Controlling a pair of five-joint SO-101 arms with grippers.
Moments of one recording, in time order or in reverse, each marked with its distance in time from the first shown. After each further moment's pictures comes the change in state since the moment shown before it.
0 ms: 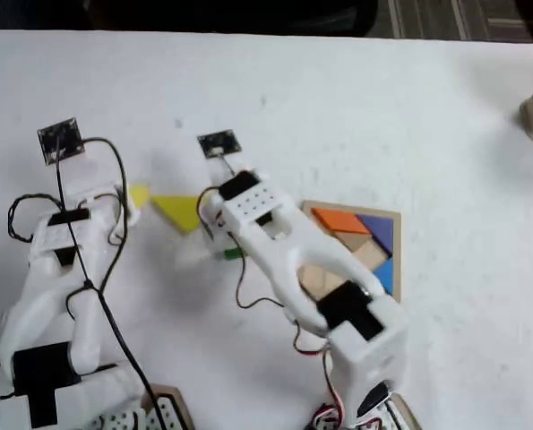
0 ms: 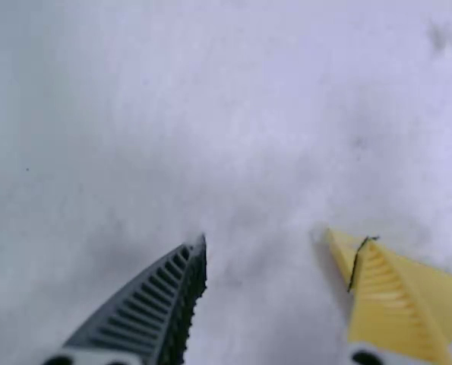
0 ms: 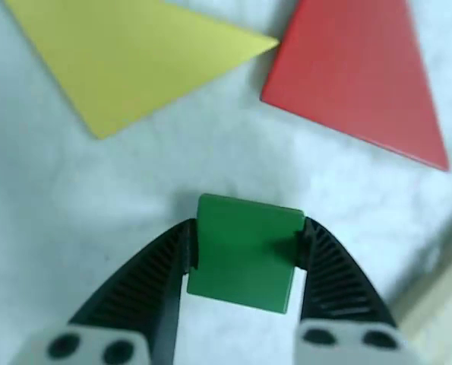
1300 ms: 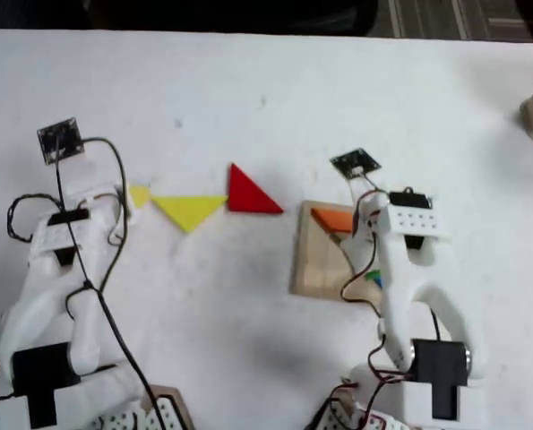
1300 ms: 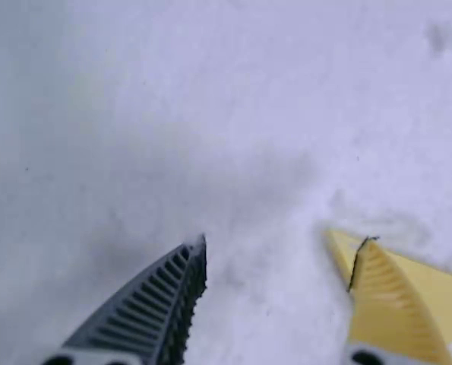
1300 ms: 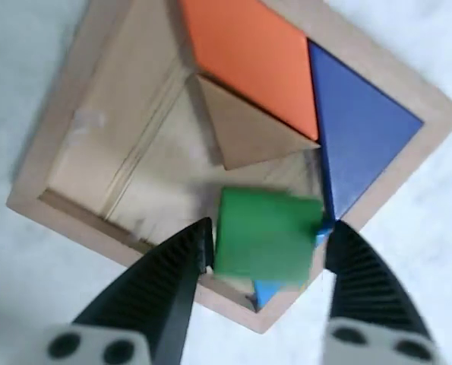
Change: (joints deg) left arm 0.0 0.0 0.0 0.0 0.0; right arm 39.2 -24.7 31.2 -2.7 45.4
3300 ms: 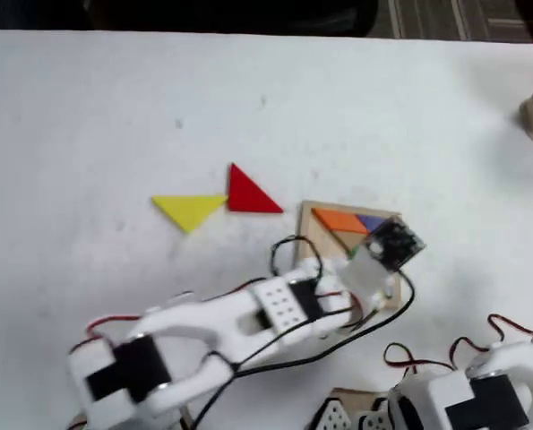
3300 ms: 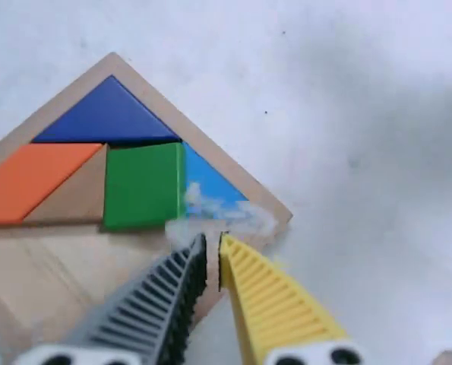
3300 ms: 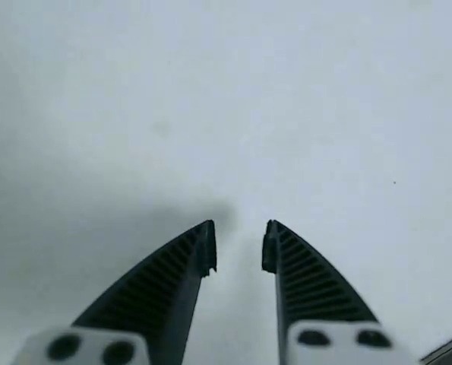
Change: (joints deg) left arm 73.7 16.9 -15.6 -9.1 -2.9; right arm 69.3 0.4 2.8 -17.2 14.9
